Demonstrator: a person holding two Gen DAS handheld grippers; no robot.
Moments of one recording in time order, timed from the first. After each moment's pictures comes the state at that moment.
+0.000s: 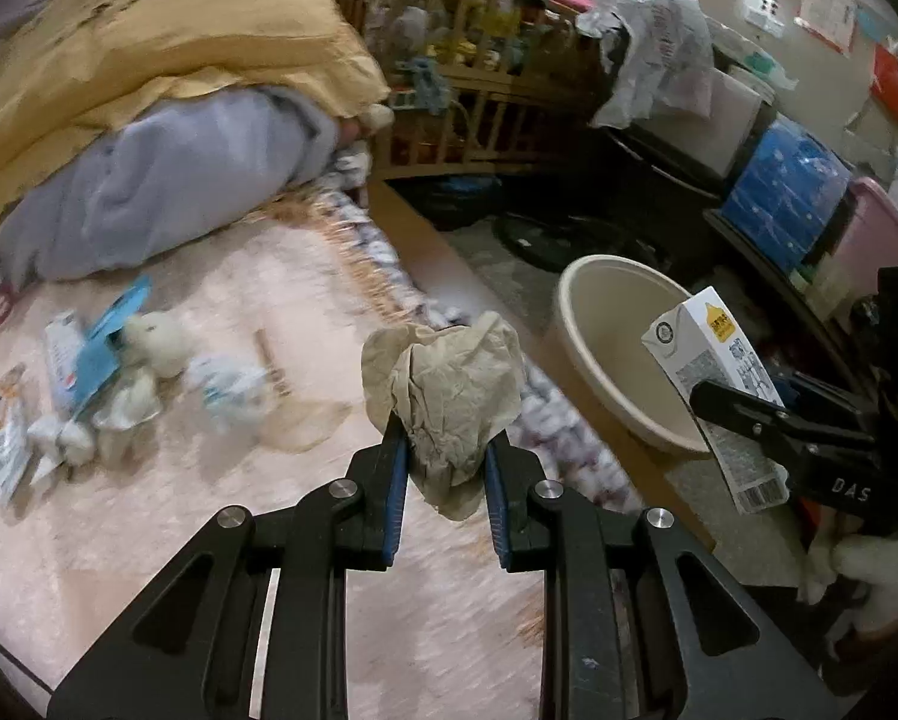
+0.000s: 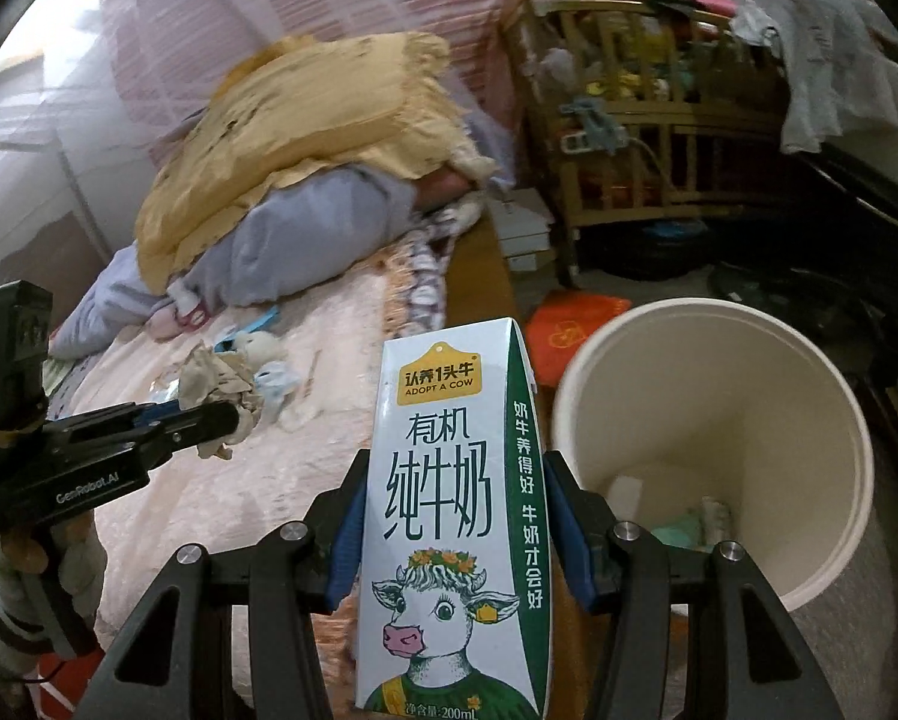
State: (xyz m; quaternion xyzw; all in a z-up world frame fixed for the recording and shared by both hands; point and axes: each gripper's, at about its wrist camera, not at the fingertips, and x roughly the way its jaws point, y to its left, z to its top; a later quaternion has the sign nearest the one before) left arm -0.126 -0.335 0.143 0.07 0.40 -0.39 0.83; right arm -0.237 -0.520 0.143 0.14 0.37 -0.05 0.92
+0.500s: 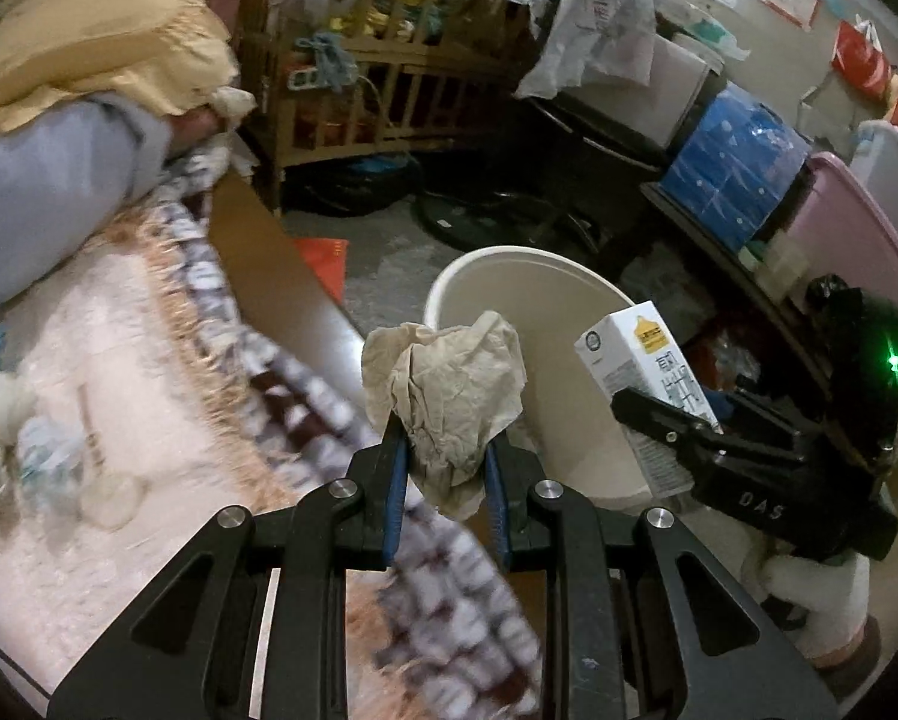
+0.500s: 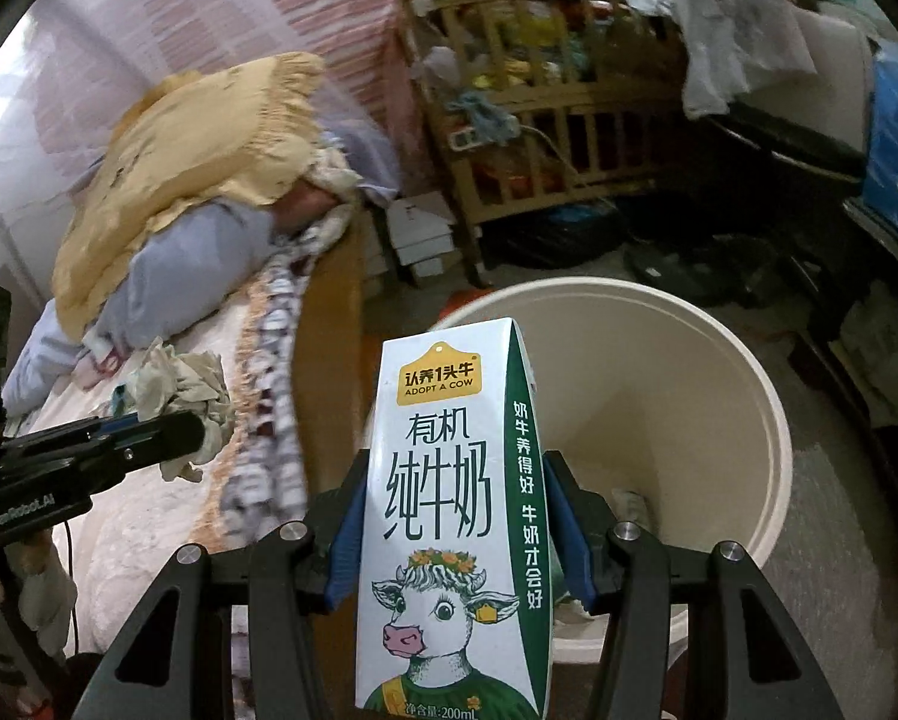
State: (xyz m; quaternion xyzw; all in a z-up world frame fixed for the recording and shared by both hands) left arm -0.133 -0.449 0.136 0.07 0.42 -0.45 0.78; right arm -0.252 -0.609 0.119 0.18 0.37 -0.13 0.90
